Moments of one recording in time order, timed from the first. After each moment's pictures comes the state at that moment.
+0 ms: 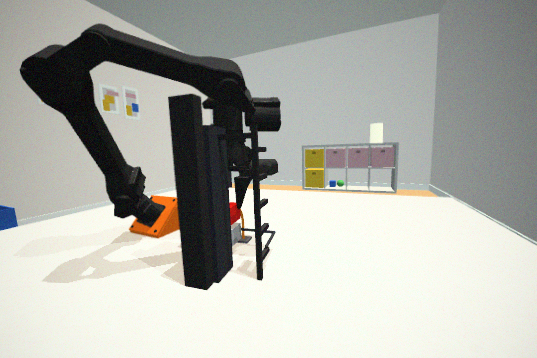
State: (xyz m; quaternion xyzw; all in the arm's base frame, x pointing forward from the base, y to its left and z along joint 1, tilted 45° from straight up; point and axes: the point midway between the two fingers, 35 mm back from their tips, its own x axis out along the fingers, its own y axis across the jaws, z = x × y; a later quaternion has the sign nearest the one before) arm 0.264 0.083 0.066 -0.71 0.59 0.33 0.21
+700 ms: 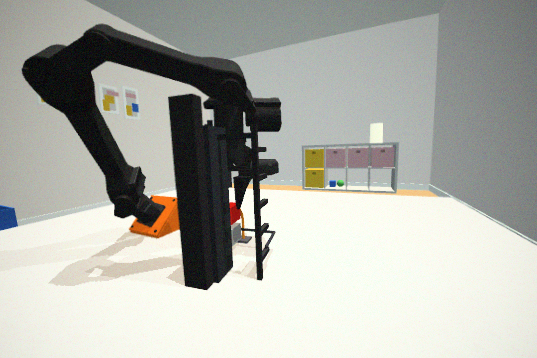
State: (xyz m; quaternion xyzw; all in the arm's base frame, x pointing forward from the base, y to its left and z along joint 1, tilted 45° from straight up) arm 0.264 0.083 0.066 -0.71 0.59 0.33 0.21
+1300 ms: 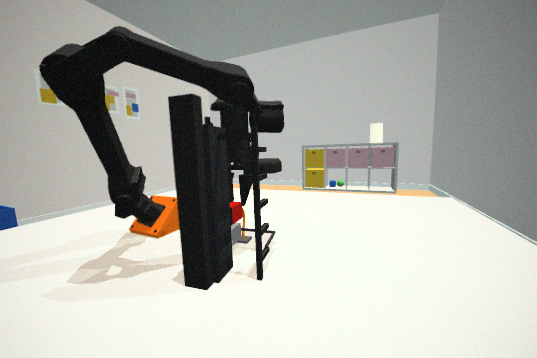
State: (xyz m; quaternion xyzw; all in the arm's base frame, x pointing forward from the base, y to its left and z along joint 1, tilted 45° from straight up) arm 0.259 0.100 0.049 -0.71 0.59 0.32 0.21
